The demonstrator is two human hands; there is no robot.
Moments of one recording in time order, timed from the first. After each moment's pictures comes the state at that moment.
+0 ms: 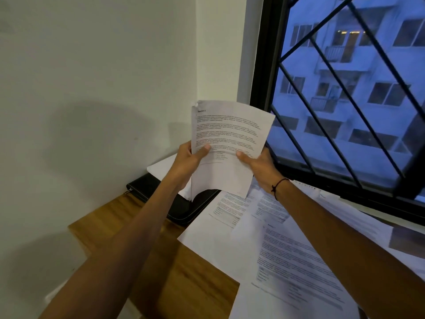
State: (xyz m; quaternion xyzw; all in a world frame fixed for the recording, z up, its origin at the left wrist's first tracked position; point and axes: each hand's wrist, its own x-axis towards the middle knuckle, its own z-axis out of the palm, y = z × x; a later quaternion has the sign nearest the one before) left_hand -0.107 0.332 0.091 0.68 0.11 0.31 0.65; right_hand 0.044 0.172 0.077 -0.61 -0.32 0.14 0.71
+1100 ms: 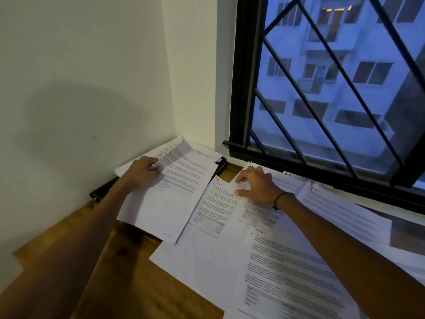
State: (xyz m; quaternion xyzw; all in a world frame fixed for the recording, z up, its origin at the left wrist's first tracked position) left_hand -0.082 0.449 0.027 0.92 0.25 0.16 0.27; right_hand 0.135 0.136 -0.017 -0.86 -0.46 0.05 0.23
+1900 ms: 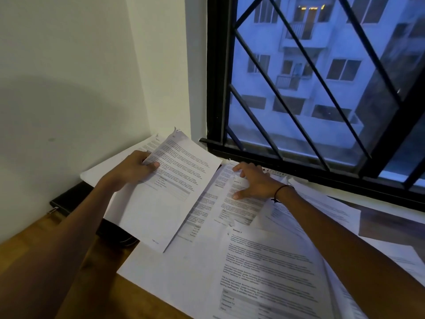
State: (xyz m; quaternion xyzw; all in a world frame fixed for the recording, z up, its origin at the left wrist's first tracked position) left_hand -0.040 0.417 0.034 0.87 0.15 0.12 0.45; right_hand 0.168 0.085 -0.007 -0.88 -0.41 0.14 0.21
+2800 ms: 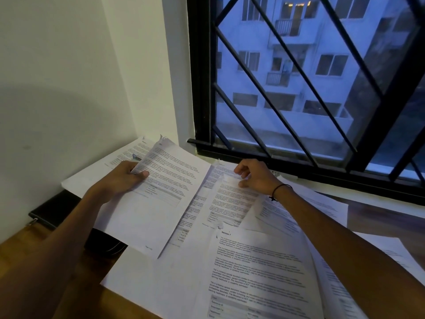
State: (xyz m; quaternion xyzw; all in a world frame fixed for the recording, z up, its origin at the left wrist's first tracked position) left_hand -0.036 0.402 0.024 0.86 0.17 0.10 0.47; right_hand 0.185 0.064 -0.007 -0.86 -0.36 0.07 0.35
